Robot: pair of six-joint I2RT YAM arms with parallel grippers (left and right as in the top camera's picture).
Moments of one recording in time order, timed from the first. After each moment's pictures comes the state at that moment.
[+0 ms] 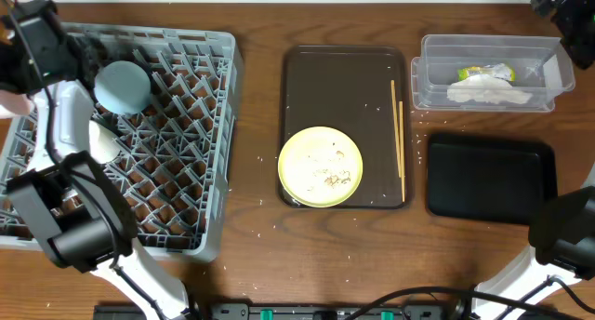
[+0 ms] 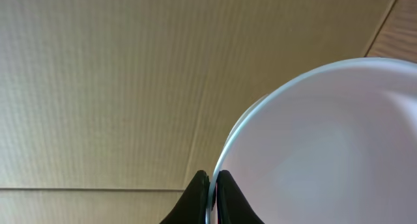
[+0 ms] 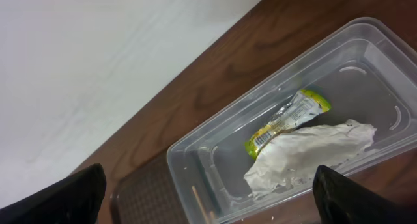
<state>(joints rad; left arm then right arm) 0.42 1.98 1.57 -0.02 -1.10 0.92 -0.37 1.95 2.06 -0.93 -0.36 0.52</state>
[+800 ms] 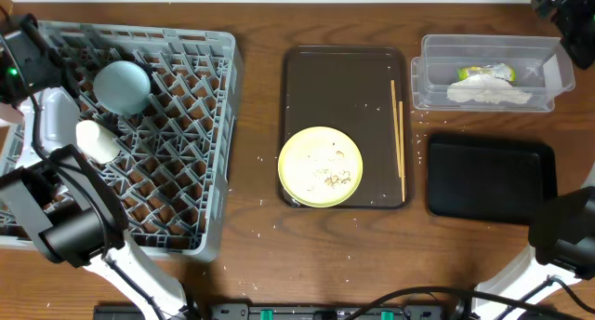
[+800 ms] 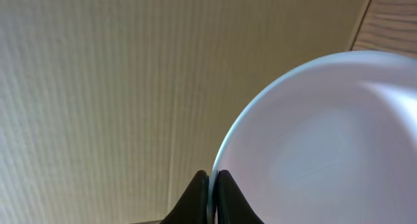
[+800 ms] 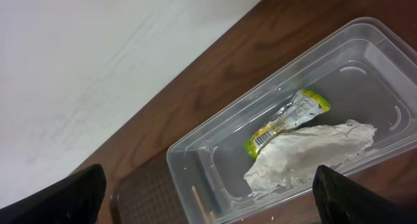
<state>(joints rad) 0.50 2.04 1.57 0.03 -0.97 1.02 -0.37 1.95 2.06 -0.93 -0.36 0.52</state>
